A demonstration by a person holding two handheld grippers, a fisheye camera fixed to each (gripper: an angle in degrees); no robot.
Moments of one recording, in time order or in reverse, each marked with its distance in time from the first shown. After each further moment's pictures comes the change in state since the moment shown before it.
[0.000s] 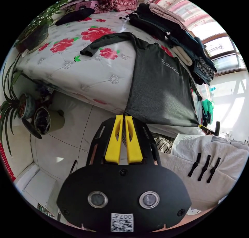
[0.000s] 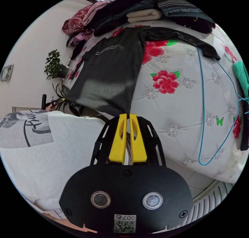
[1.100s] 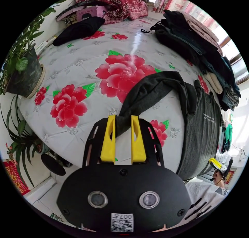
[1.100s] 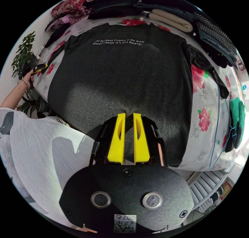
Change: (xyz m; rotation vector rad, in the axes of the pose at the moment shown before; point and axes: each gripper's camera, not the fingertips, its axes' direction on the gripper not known) left arm -0.104 -0.320 -0.011 0.100 -0.218 0.014; right arm -0.254 -0.191 0.123 -0.030 0.397 0.058
